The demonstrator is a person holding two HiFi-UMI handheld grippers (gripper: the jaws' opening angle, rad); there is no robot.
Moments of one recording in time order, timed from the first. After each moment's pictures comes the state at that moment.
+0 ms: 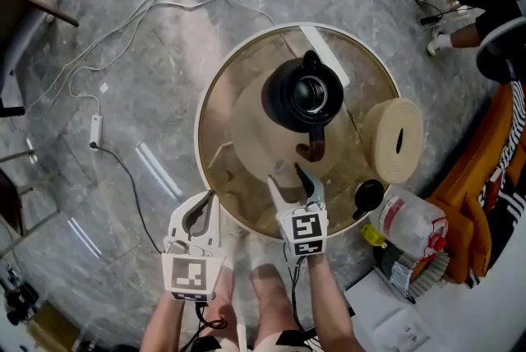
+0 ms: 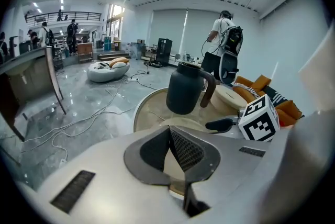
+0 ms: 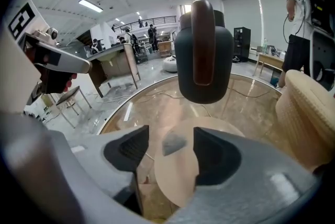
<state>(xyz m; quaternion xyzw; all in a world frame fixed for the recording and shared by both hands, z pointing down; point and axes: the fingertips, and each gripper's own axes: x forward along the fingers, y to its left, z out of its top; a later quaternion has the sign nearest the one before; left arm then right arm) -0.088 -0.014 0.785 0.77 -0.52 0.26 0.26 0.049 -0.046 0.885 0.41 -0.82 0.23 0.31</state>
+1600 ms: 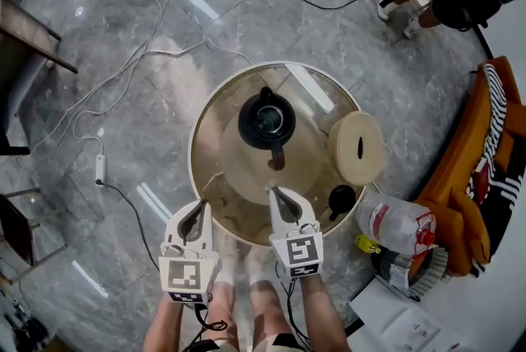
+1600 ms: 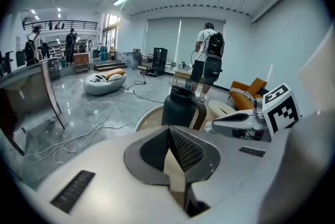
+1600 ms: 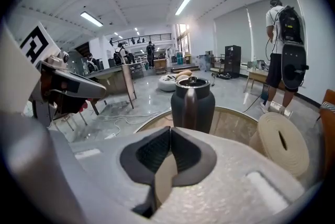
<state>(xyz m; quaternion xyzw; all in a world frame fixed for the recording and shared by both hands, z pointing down) -0.077 -0.039 0.695 0.79 -0.52 0.24 0.23 0.062 -0.060 0.739 0.46 -0.83 0.19 0.24</state>
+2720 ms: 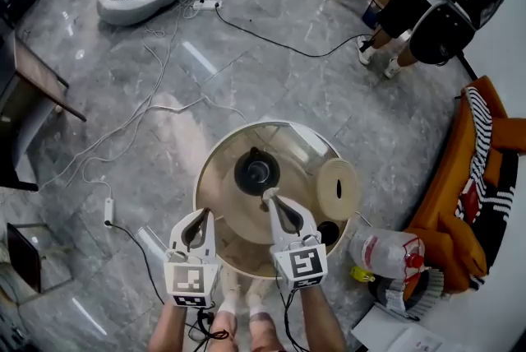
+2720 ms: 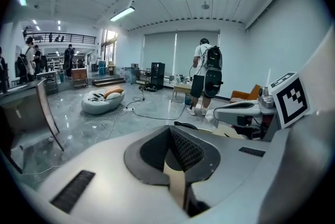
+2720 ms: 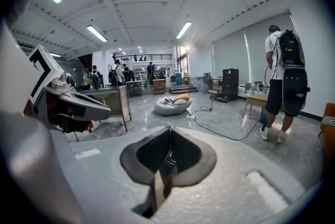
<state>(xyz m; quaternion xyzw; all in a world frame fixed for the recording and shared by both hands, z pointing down) -0.067 -0.118 0.576 0.80 -0.54 0.19 0.18 0.069 -0.141 0.583 0.49 -0.85 0.11 0.16</state>
